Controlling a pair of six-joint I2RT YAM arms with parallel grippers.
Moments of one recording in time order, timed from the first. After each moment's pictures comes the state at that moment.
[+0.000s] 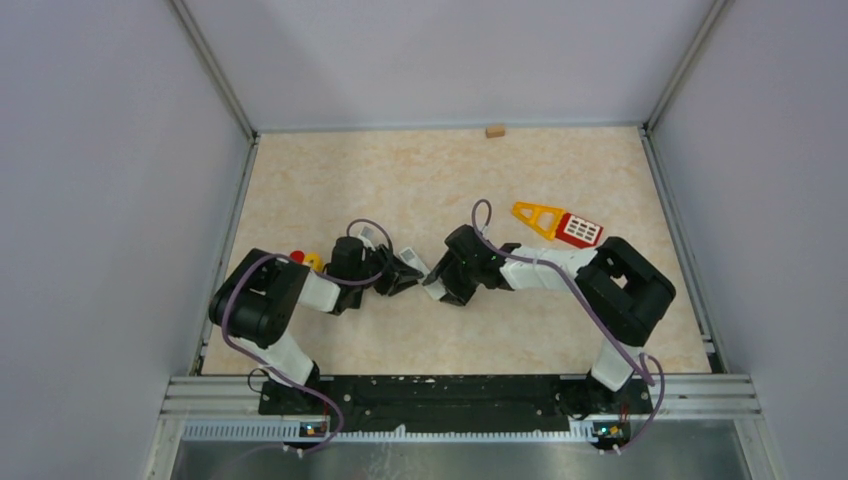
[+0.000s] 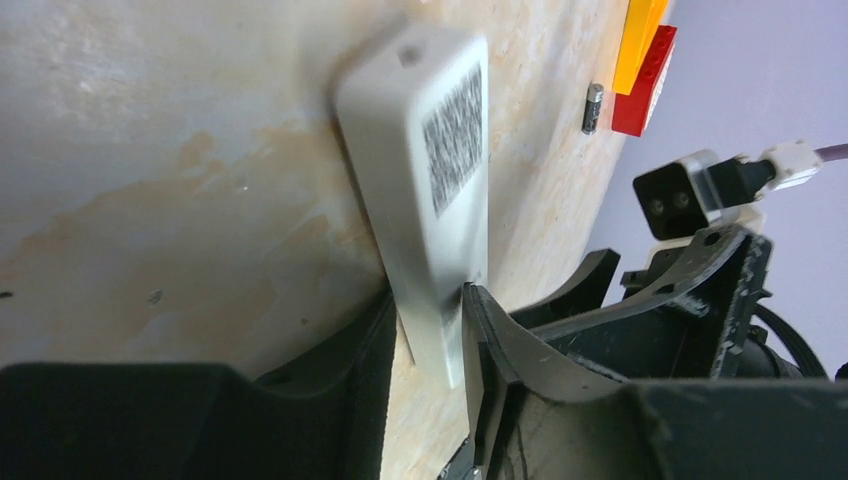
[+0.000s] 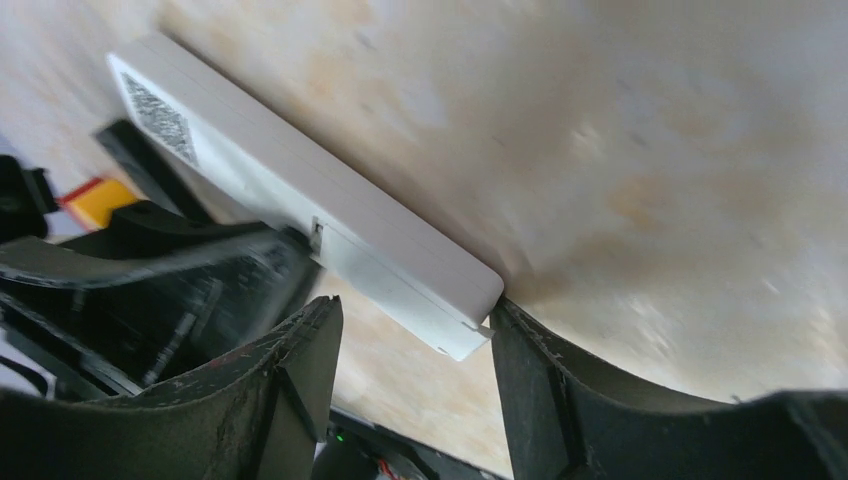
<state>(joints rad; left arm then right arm) -0.36 1.68 0.39 0.69 0.50 -1.15 0.84 1.75 0.94 -0.20 -0.06 1.47</state>
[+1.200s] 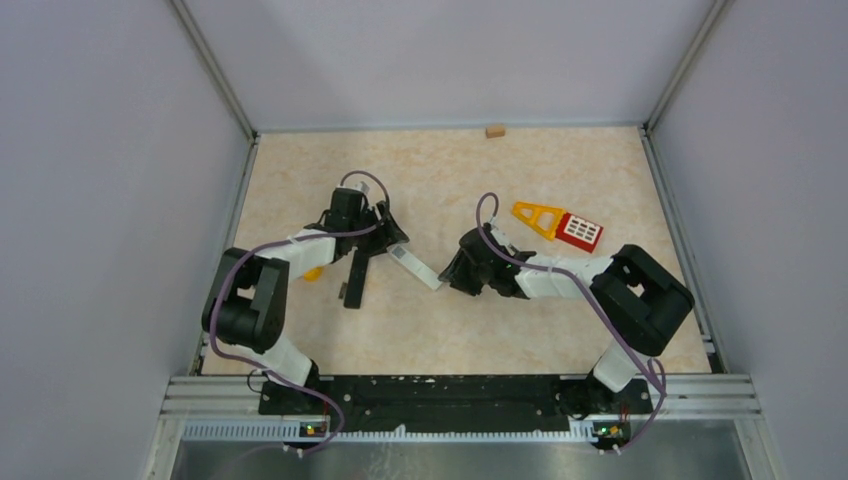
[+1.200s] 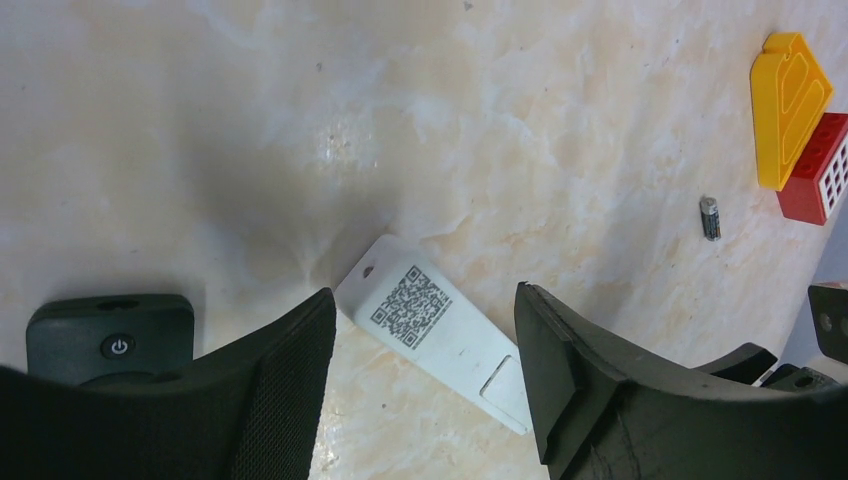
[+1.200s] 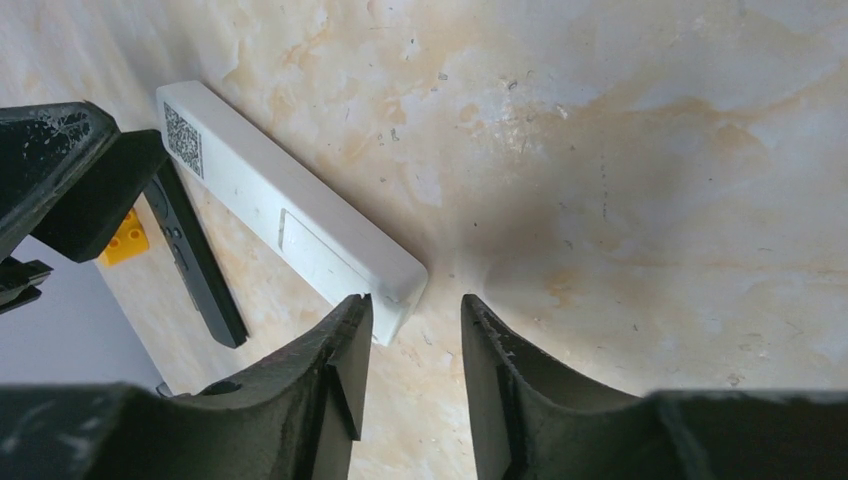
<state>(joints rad) -0.29 1.61 0.84 -0.03 0.28 -0.69 0.82 1.66 0.81 0.01 0.08 1.24</state>
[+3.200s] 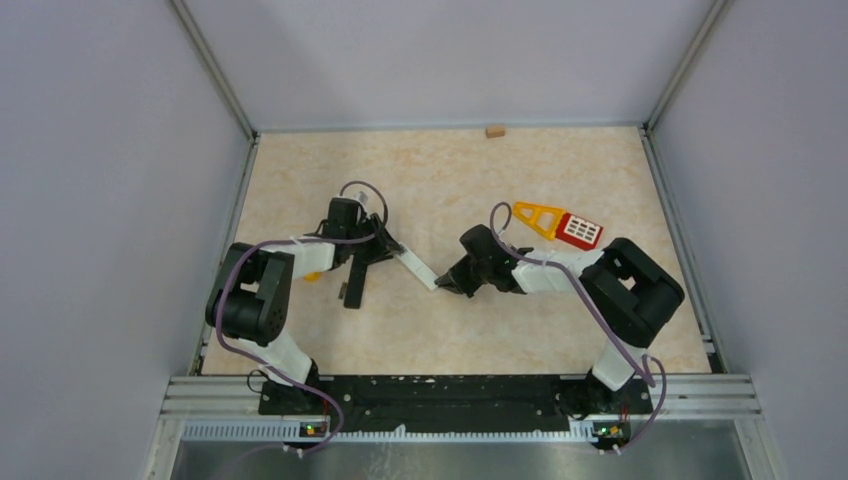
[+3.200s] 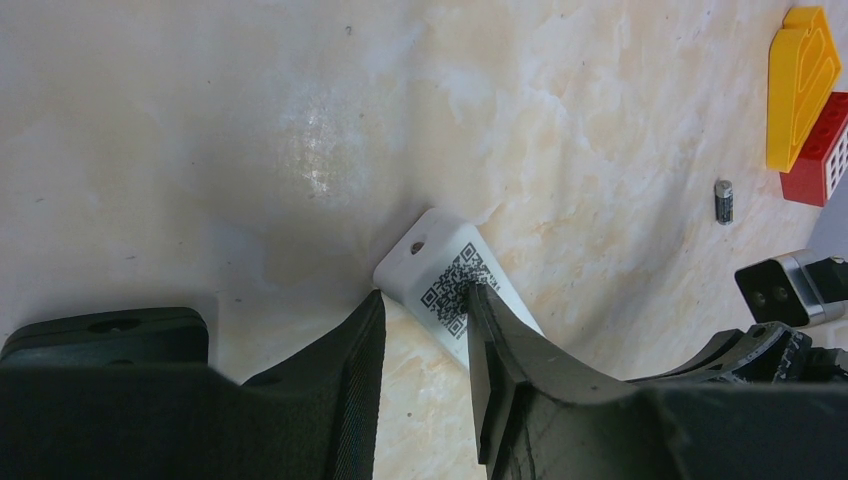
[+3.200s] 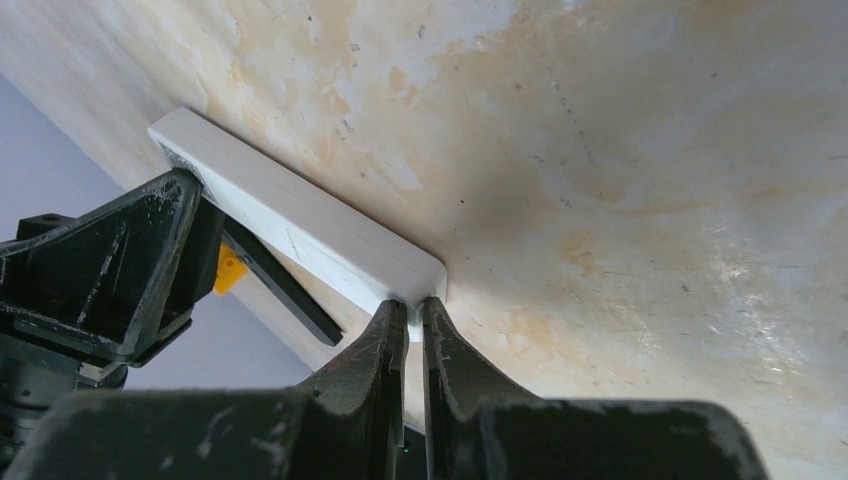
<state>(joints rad) -0.26 1.67 0.77 0.08 0.35 -0.69 0.79 1.72 0.83 0.00 -0.07 1.60</state>
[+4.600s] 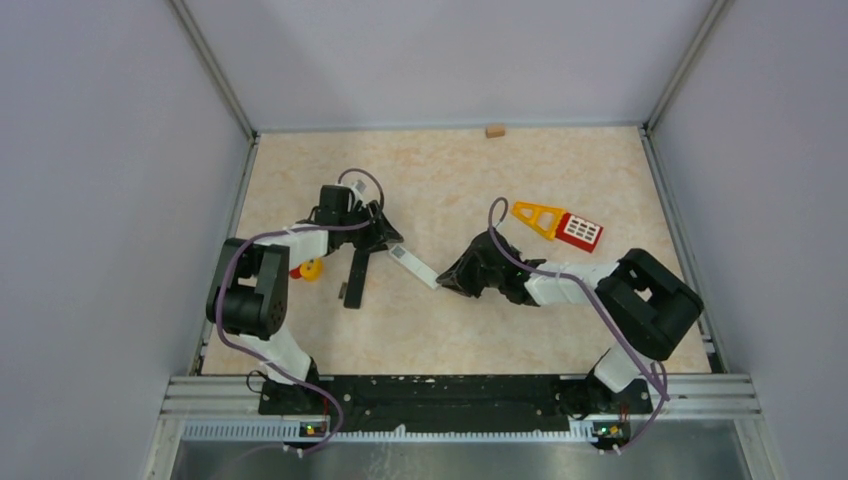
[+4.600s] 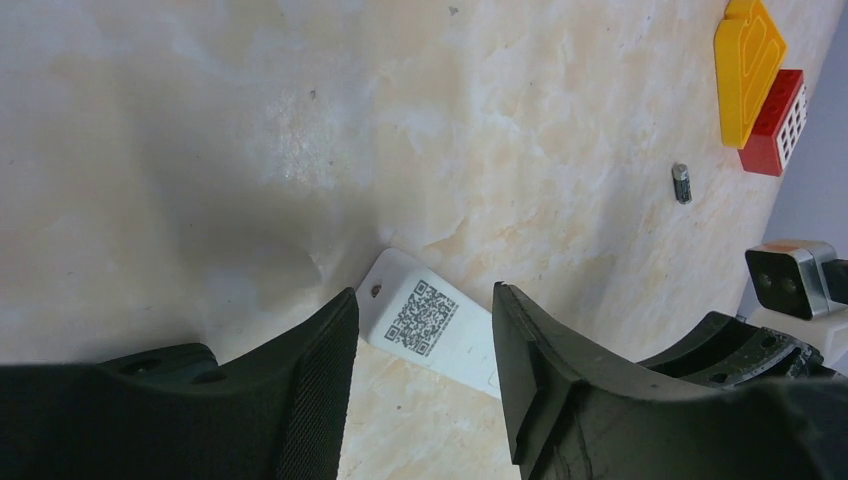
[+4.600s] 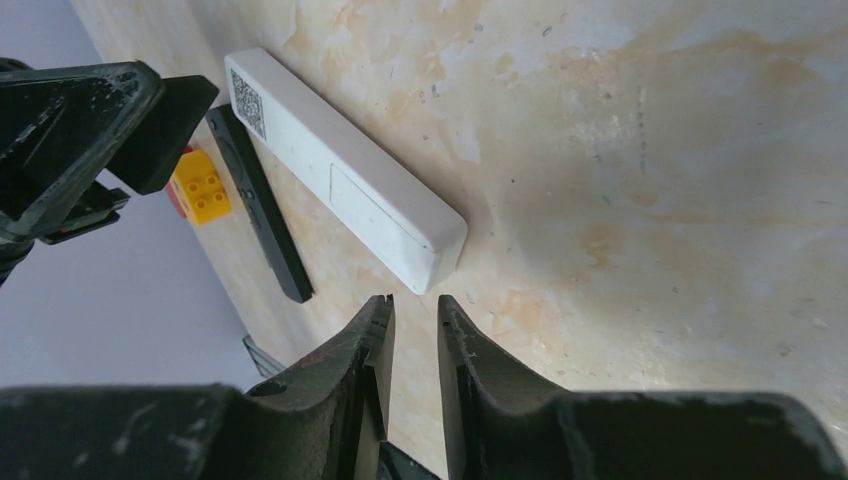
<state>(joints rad) -0.19 1.68 0.88 -0.02 0.48 -0.60 0.79 1.60 0.70 0.18 -0.06 1.34</state>
